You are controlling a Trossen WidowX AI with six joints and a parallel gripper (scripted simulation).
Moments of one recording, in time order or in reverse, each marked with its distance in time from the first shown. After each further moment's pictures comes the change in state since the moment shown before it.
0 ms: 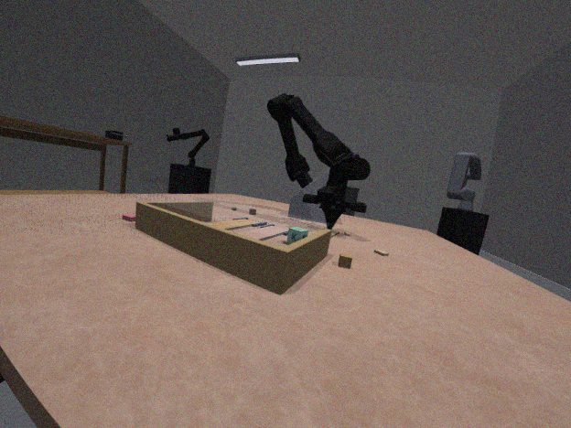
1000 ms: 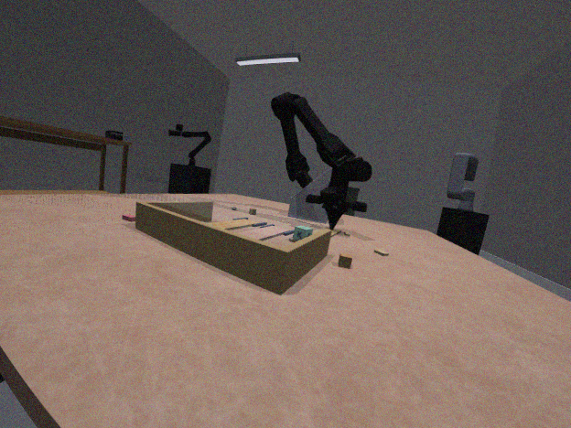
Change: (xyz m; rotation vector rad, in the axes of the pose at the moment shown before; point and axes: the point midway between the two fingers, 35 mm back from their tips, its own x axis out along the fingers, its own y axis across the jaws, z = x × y) arm -0.001 -0.002 -0.030 0.002 0.007 0.006
